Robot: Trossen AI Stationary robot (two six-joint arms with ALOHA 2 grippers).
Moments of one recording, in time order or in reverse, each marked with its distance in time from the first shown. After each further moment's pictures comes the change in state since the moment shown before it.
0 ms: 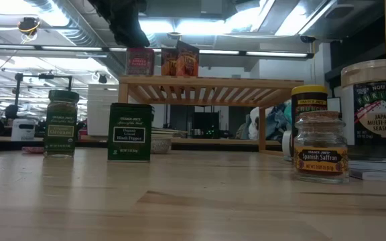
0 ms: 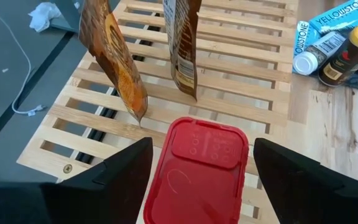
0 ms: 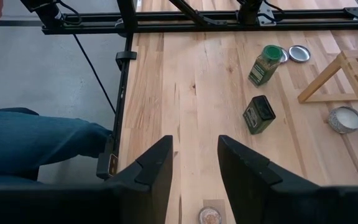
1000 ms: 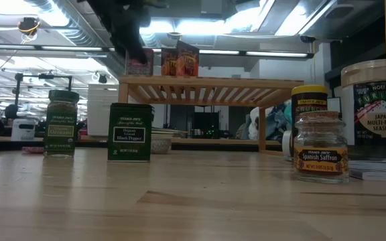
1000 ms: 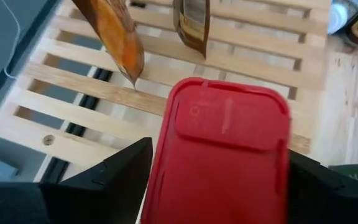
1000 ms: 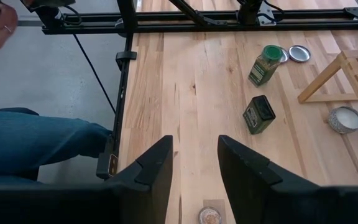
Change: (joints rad) left arm 0.000 0.089 -0.001 -0.071 -0.039 0.008; right arm 0.000 0.000 0.000 0.000 0.000 0.000
